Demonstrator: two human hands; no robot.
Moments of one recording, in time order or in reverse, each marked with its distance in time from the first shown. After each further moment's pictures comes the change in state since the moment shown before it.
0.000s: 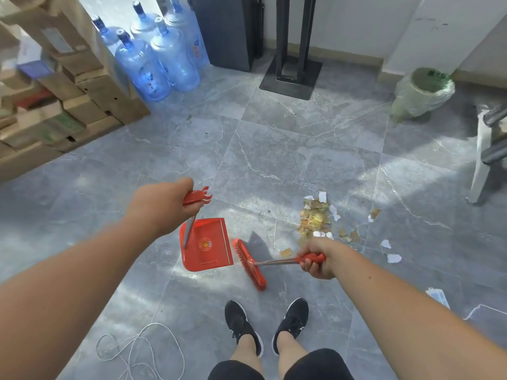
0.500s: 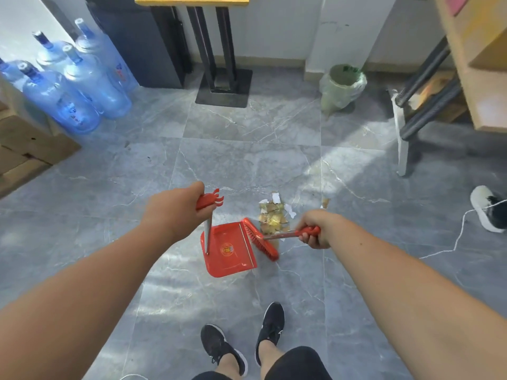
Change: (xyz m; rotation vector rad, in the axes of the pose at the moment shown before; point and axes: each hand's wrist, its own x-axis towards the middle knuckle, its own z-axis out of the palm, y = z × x) left_hand 0.067 0.169 -0.016 -0.115 -0.044 0.207; right_hand -0.045 -0.019 -0.145 0.082 0.198 -0.161
